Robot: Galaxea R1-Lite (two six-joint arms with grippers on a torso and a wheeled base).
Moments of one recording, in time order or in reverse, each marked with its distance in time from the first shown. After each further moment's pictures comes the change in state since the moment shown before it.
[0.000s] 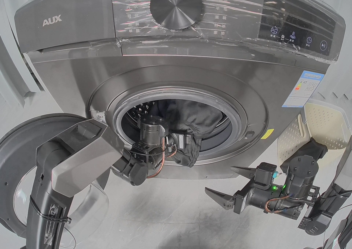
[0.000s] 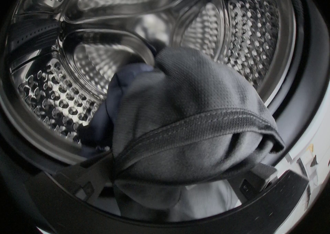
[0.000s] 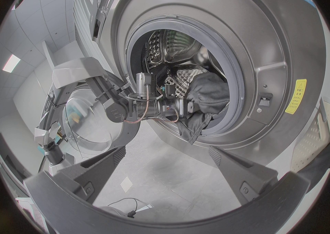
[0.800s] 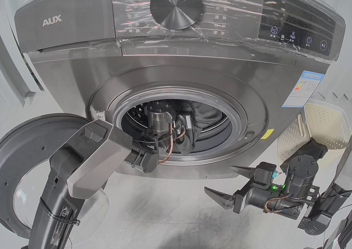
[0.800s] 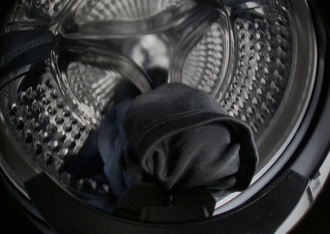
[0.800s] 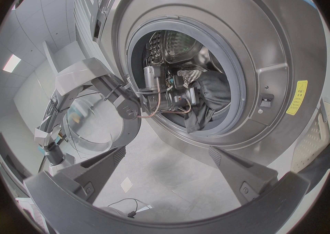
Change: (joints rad) left arm -0.006 0.097 -0.300 0.017 0.042 -0.039; right arm 0.003 0.000 -0.005 0.000 0.000 0.000
